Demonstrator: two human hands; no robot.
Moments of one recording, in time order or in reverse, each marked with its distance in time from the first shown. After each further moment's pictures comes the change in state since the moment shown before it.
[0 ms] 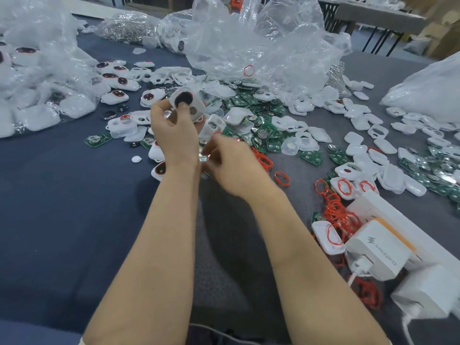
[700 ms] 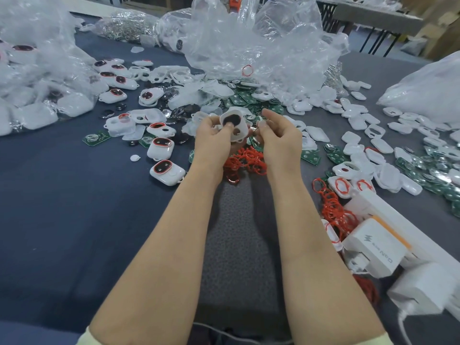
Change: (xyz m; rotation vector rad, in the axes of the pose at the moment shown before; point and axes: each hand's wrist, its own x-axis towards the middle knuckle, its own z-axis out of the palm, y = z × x) left_hand -0.028 -0.022 0.019 0.186 -0.351 -0.312; right_hand 0.013 0.049 -0.020 0.742 0.621 0.307
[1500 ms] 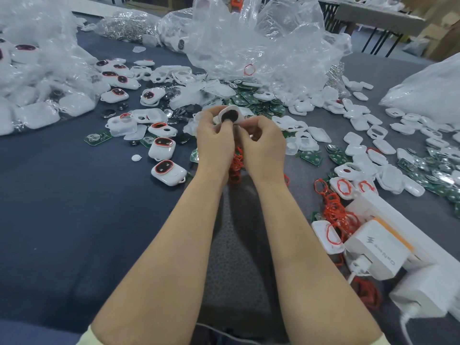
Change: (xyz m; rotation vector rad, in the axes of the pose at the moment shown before) left_hand 0.004 -0.008 0.000 0.034 0.101 0.235; right_hand -0.018 -0.008 0.018 -0.349 -0.037 -0.209
